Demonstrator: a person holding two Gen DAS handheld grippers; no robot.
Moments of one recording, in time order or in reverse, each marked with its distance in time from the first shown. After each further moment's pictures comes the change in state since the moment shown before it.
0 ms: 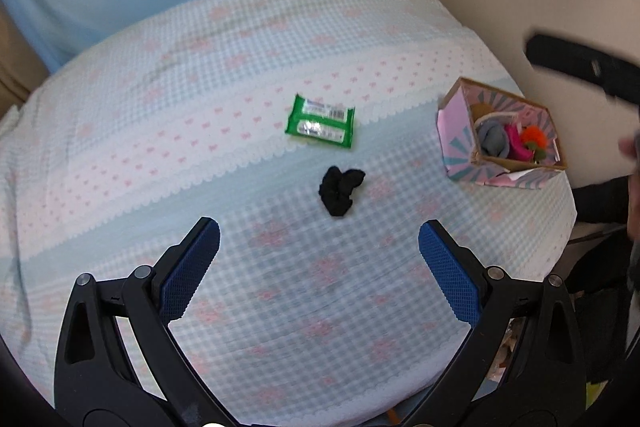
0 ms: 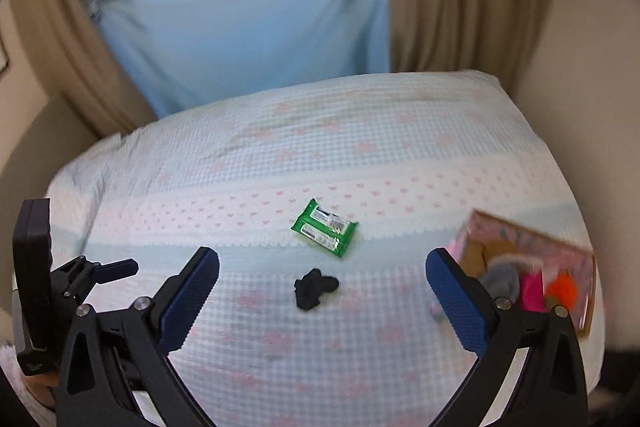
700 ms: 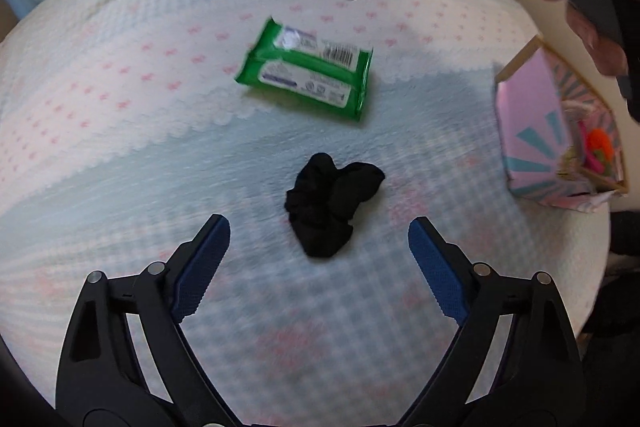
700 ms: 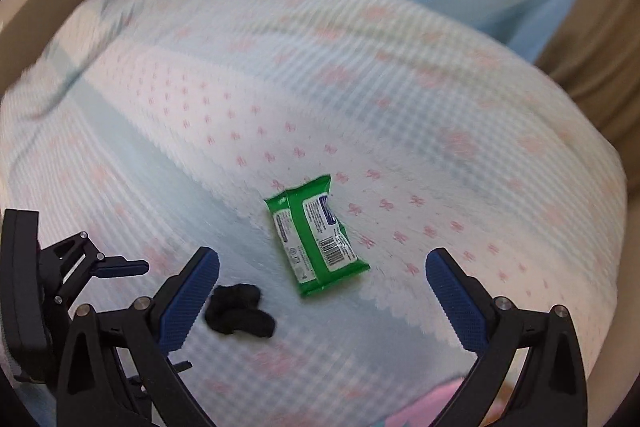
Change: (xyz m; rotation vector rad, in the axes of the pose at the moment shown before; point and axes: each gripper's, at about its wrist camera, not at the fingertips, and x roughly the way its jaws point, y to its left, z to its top) left arm 0.215 -0.022 0.000 -0.080 0.086 0.024; right arm 0.261 -0.007 0.024 -0.568 0.318 0.175
